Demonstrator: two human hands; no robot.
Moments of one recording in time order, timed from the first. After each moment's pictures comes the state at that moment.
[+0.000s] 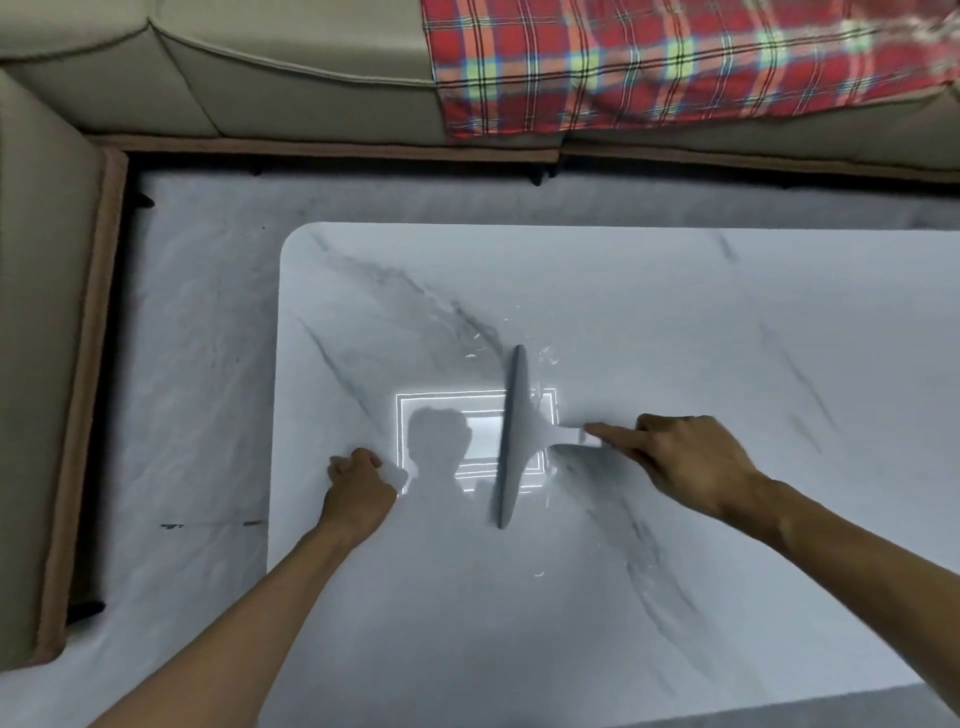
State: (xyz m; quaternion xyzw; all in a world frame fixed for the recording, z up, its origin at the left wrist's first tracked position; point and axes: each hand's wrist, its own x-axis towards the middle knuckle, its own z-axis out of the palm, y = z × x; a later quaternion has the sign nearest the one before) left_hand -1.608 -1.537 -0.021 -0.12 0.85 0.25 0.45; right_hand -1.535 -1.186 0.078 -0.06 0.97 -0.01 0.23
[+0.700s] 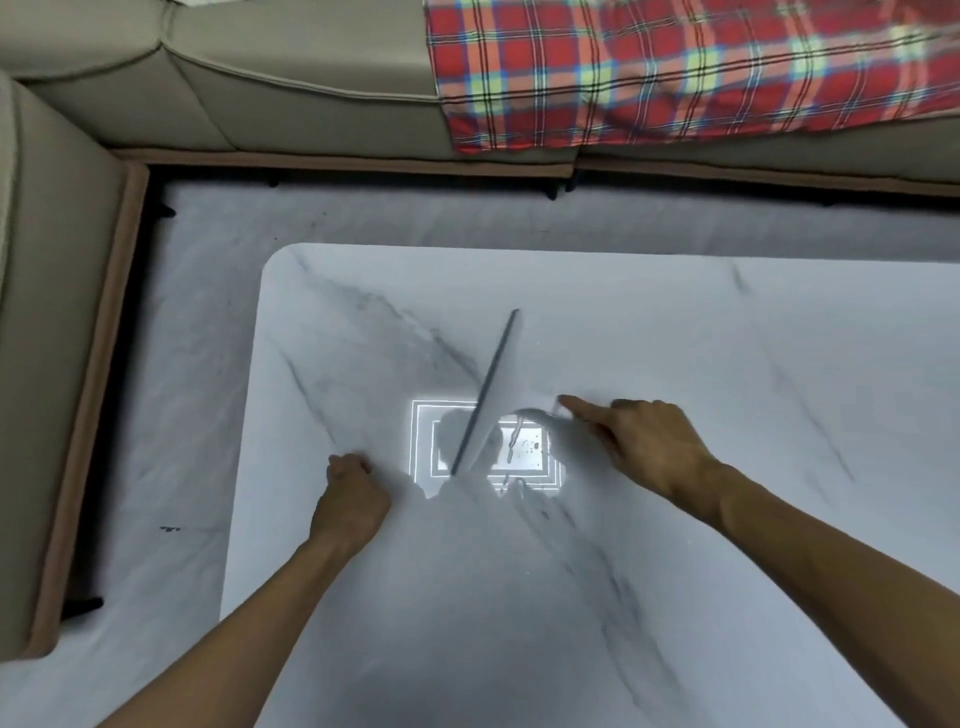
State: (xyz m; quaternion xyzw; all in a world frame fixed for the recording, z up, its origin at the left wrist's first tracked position) left_hand -1.623 -1.478 -0.025 -0.18 0.88 0.24 0.37; right_hand -1.601 -1.144 0.033 -0.04 0.97 -0.08 0.24
